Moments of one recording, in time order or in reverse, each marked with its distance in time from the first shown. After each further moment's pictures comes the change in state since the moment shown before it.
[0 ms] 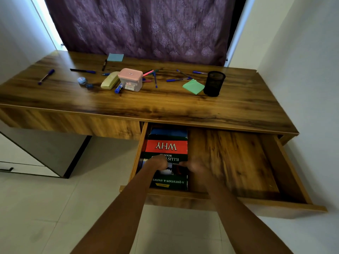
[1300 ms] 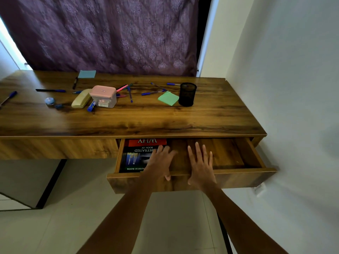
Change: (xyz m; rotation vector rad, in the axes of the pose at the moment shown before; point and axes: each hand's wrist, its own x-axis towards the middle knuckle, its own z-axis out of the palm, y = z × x) left_hand 0.026 0.066 -0.008 0.527 0.406 0.357; right_hand -0.005 0.055 -0.070 -0.924 0.574 -0.457
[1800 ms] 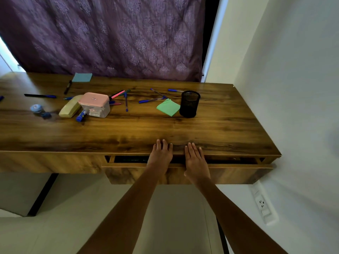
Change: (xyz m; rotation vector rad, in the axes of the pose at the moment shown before) left_hand 0.094 -0.012 -0.025 0.212 0.045 -0.146; right_hand 0.115 0.016 0.005 -0.122 0.086 -0.078
